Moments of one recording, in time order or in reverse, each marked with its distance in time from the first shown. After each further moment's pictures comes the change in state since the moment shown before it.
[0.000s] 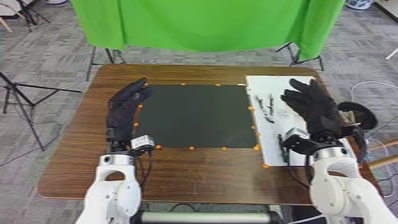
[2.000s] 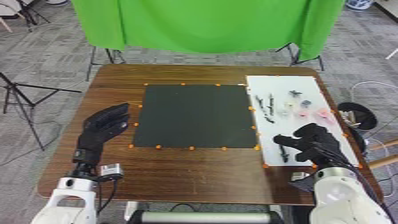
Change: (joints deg) left arm 13.7 16.4 -7.4 -6.3 0.8 0.3 -0.9; right arm -9.5 13.0 -7.5 -14.1 -69.6 -9.6 45.9
